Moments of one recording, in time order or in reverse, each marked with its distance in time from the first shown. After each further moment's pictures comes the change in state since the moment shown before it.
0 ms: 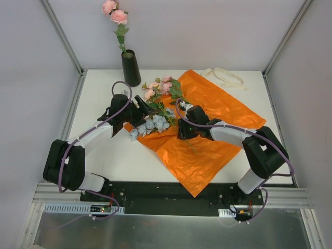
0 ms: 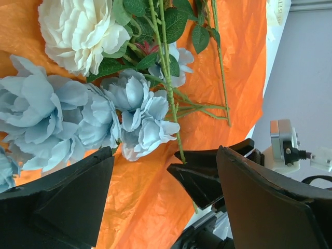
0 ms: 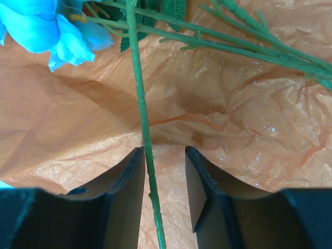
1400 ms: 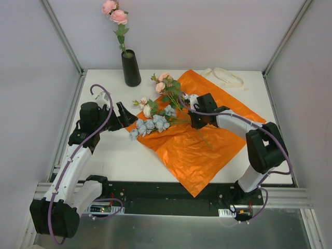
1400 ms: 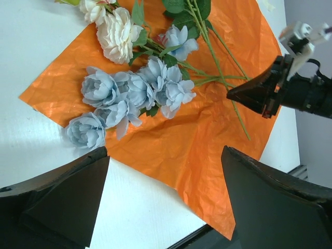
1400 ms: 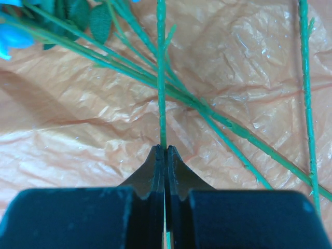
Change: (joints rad) left arm 0.220 -0.521 -0.056 -0.355 0.141 0.494; right arm -0.167 0.082 0.194 -0.219 -0.005 -0.432
